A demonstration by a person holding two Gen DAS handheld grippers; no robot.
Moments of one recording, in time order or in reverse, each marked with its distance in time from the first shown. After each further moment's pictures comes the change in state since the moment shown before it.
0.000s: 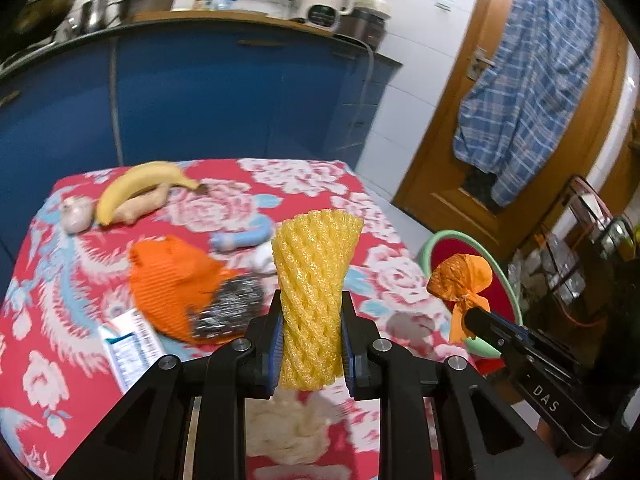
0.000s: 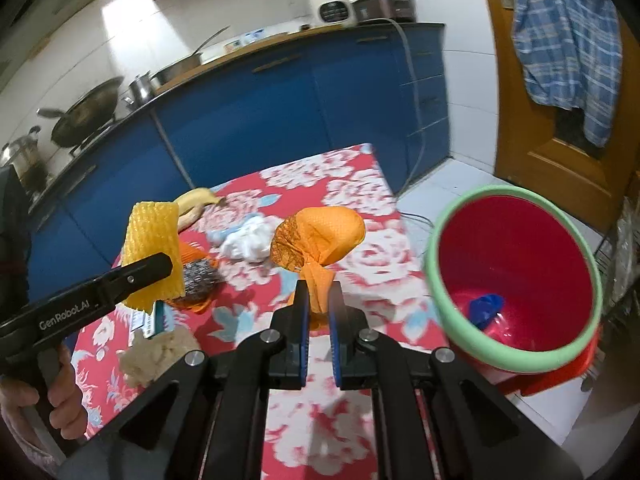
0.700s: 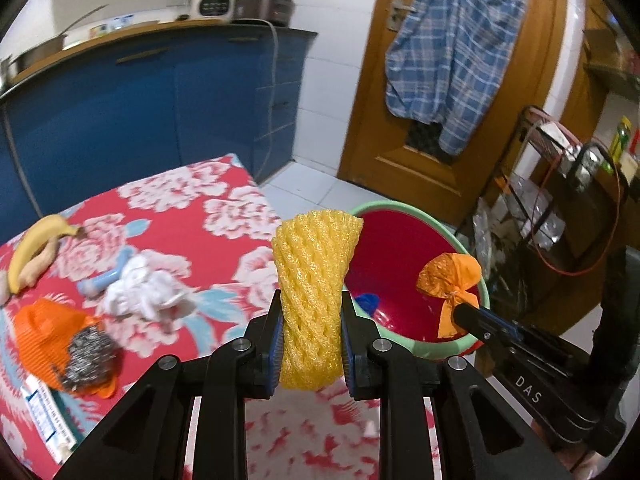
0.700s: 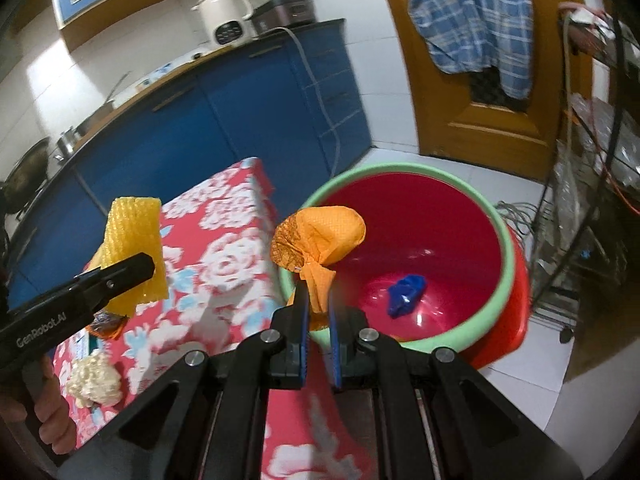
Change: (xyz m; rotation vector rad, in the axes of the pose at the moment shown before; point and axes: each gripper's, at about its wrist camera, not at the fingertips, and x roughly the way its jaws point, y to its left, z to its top) left arm 0.059 -0.123 0.005 0.235 0.069 -0.107; right arm -0.022 -0.117 -0.015 0.216 -0.033 -0.180
